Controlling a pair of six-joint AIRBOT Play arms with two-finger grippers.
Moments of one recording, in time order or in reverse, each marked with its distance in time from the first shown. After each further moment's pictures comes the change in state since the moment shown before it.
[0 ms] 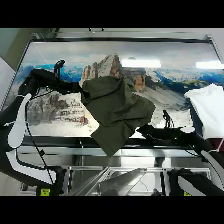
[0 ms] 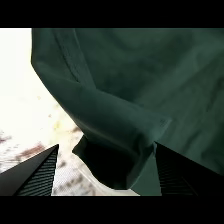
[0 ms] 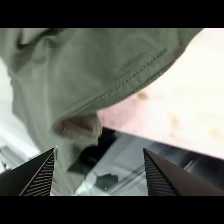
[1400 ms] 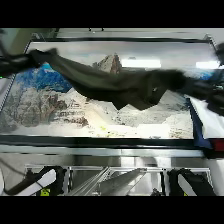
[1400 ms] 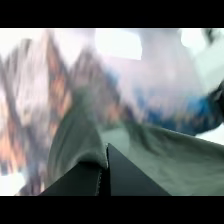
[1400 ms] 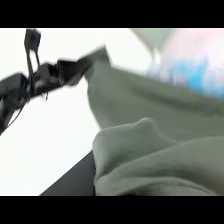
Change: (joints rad) left arm 0.236 0.530 -0.008 -0.487 -0.031 0.056; right arm -0.179 0.285 0.711 0.279 0.293 -0.162
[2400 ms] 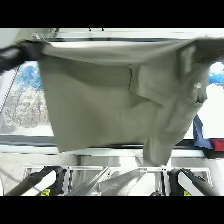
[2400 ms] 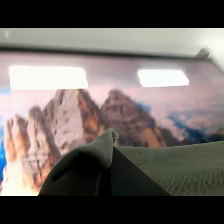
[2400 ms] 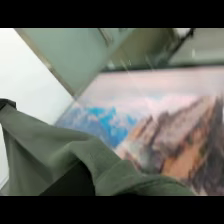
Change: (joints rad) left arm -0.149 -0.008 -0.001 0.246 -0.195 0.010; right arm -0.203 -0.221 0.306 -0.220 0.001 0.061
